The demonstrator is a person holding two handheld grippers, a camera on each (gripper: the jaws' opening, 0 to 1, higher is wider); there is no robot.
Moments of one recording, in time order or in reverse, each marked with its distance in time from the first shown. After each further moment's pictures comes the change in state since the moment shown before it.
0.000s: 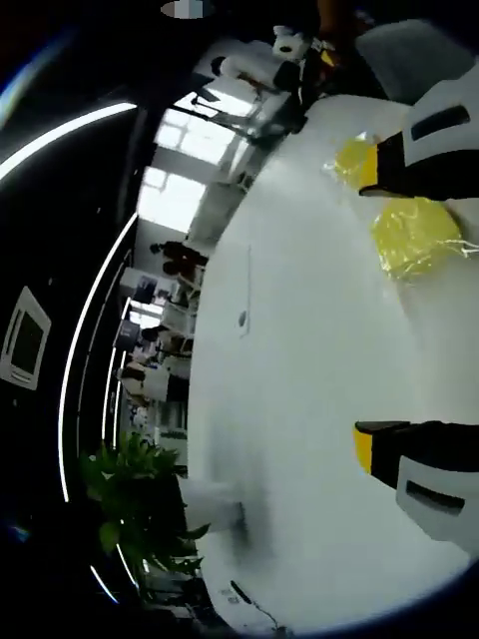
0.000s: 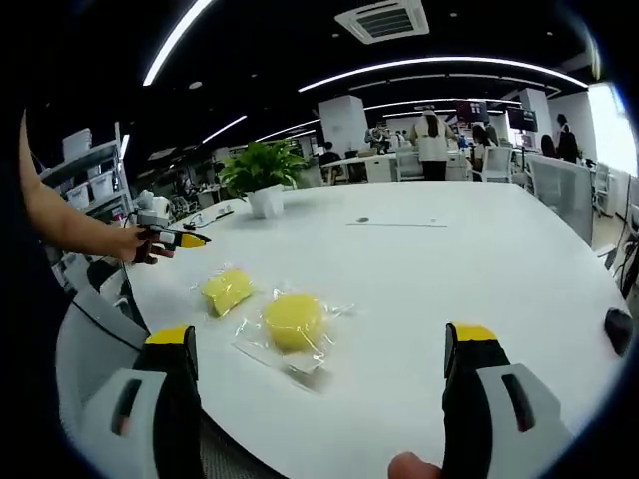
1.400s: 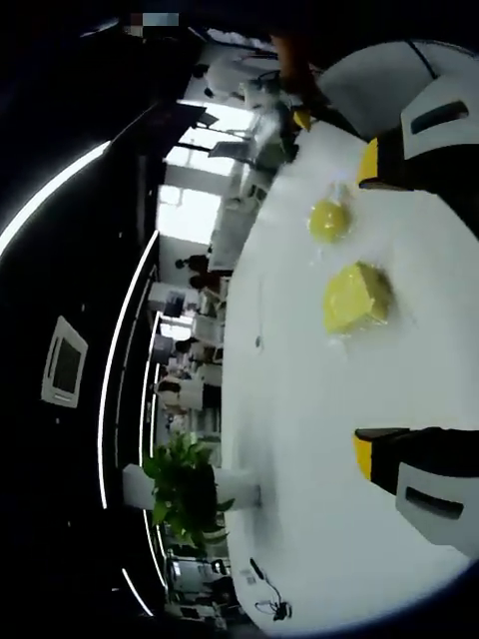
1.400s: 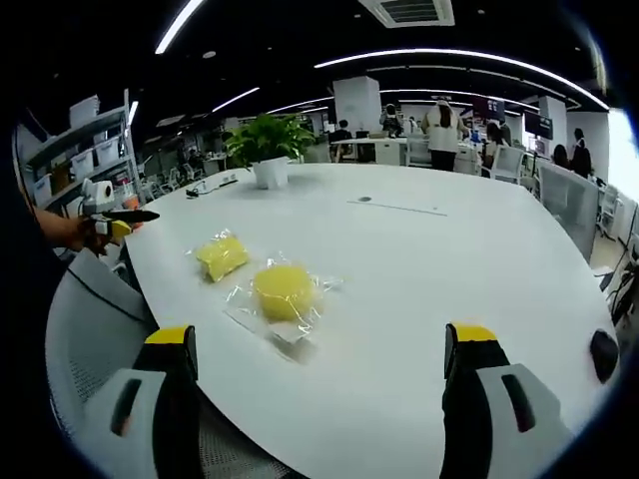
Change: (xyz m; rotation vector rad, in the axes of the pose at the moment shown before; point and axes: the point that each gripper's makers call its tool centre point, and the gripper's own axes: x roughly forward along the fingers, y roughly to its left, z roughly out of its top) left arm -0.095 -0.057 -0.047 0.040 -0.079 0.007; right arm -0.012 -0.012 -0.024 -0.090 0.110 -0.008
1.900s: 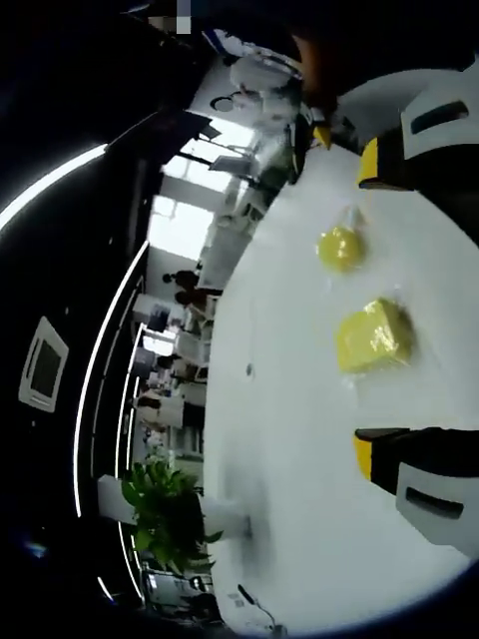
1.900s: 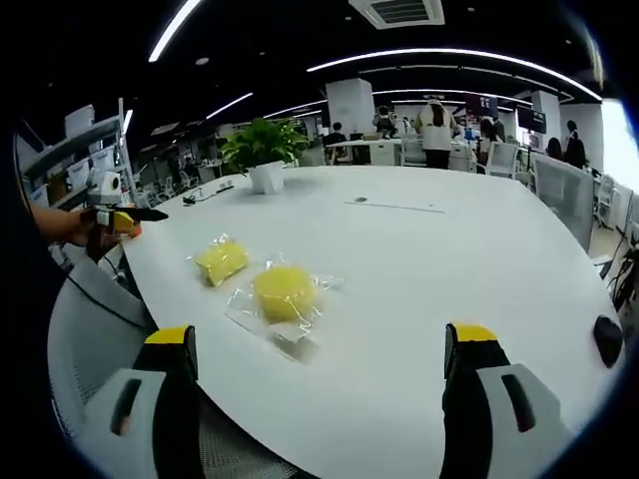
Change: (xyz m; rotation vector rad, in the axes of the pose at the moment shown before) left arm 0.035 -0.035 0.029 -0.040 0.060 -0.120; right arm -0.004 0.002 -0.001 0.057 -0.024 0.000
